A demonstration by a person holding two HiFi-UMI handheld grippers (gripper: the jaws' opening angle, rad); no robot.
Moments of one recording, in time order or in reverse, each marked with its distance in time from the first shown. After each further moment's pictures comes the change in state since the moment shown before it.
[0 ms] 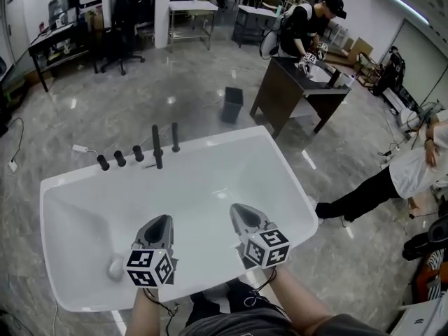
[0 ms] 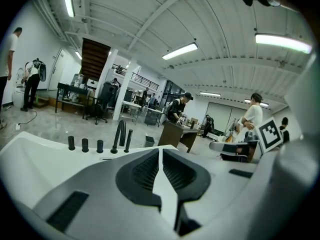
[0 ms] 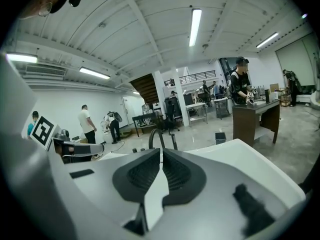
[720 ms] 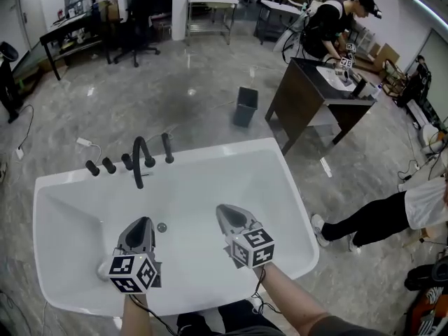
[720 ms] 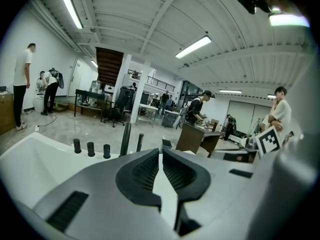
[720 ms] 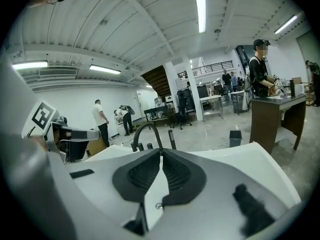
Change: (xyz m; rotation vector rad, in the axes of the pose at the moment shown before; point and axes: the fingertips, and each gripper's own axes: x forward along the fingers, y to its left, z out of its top) left arm 0.123 0.009 0.022 -0.030 -0.032 0.233; right arm 0.117 -0.121 0.007 -0.067 0.079 0.189
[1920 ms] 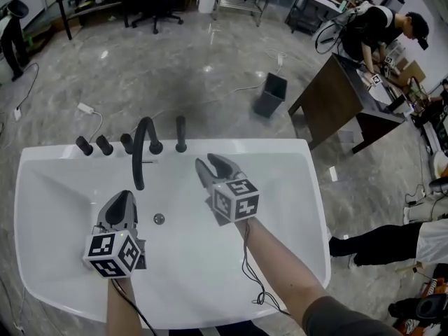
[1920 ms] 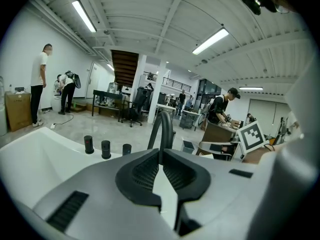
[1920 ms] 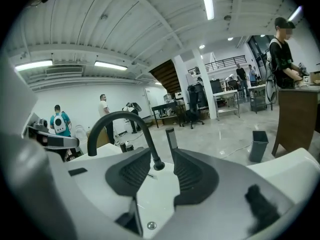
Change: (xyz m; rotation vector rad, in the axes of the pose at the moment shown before) left arm 0.114 0.131 -0.030 -0.053 -0.019 0.196; right arm 0.251 -0.043 -0.005 -0.042 0.023 0.134
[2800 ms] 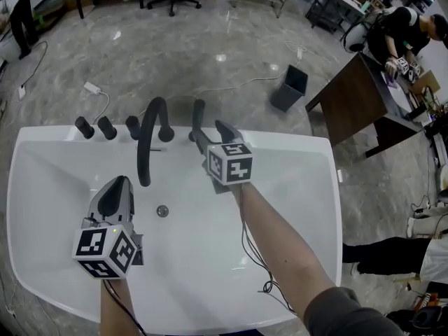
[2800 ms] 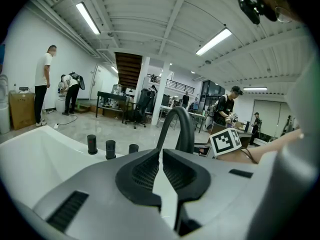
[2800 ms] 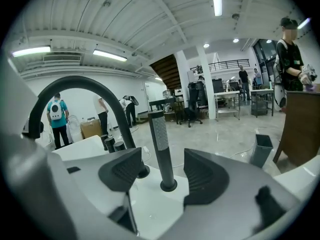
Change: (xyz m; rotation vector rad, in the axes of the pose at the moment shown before) left arm 0.027 0.034 -0.010 -0.011 -0.026 0.043; right arm 0.124 -0.036 -0.022 -0.060 0.040 -0.038
